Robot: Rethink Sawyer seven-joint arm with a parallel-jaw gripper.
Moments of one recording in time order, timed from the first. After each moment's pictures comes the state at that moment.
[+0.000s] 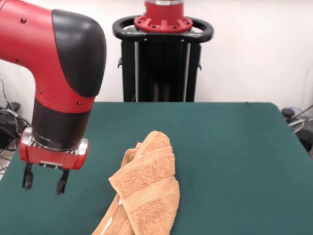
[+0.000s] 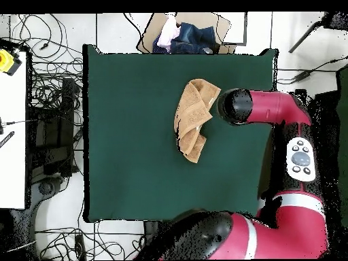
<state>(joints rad) -0.45 -0.41 0.08 1.13 -0.49 0.72 1.55</state>
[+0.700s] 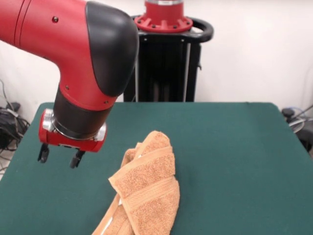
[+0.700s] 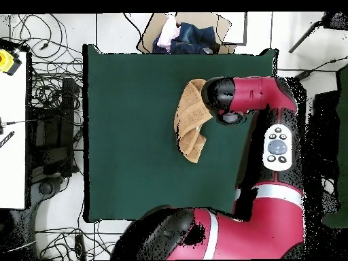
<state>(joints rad) -0.35 -0.40 0.03 1.03 -0.54 1.03 1.55</state>
